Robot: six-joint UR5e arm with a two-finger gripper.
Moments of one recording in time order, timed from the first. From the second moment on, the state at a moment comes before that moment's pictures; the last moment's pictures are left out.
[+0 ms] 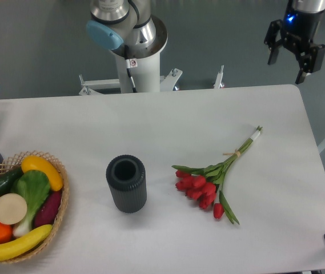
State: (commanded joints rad) arm 3.09 -1.62 -1.63 -1.33 1.29 2.12
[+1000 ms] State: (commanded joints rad) arm 2.93 -1.66 -1.80 -1.10 1.28 1.66
